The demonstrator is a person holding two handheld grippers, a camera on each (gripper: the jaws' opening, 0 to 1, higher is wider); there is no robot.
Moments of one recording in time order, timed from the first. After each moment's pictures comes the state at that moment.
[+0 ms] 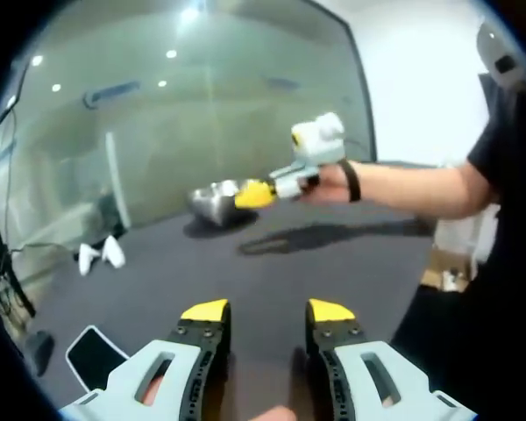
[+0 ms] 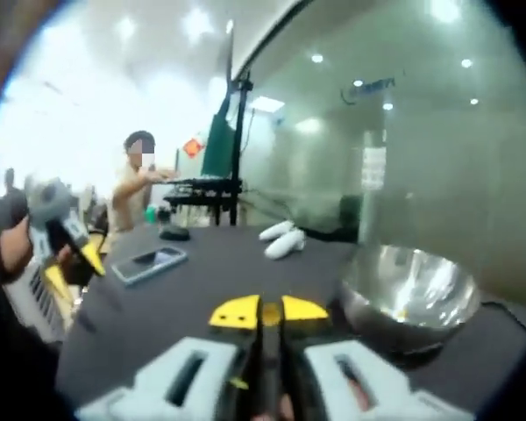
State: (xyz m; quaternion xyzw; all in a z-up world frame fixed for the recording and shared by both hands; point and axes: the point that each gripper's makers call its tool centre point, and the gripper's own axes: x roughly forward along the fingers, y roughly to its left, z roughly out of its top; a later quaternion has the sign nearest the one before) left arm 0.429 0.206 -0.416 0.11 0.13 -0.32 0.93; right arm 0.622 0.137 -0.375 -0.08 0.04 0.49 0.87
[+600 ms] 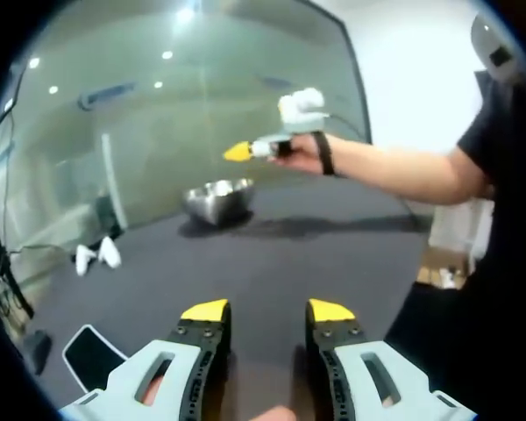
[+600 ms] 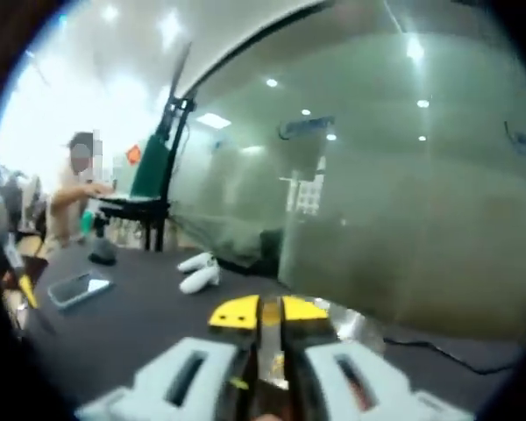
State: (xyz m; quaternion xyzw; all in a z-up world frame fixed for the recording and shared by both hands) left arm 0.422 0.202 -0.421 0.11 0.13 -0.33 0.93; right arm 0.712 0.093 -0.310 -0.09 -0.02 0.34 0.93
